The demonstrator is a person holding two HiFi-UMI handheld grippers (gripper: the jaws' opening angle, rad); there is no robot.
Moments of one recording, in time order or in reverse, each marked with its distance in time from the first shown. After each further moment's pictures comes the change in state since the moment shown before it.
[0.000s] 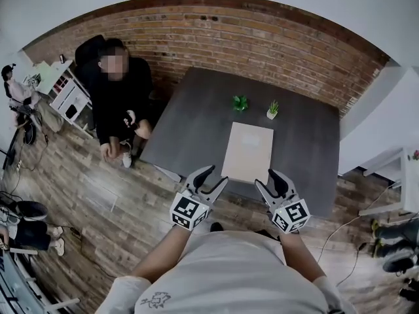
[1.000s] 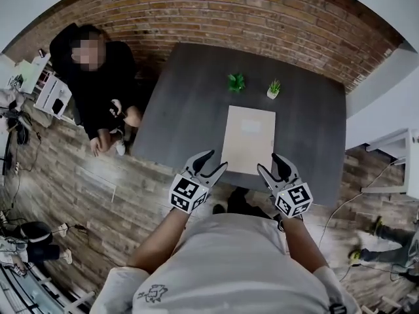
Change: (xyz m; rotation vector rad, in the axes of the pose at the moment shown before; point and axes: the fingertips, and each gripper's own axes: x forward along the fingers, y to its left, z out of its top) left arm 0.078 0.061 -0.064 -0.080 0.196 -0.091; right arm 0.056 -0.072 -0.071 0.109 0.151 -0.075
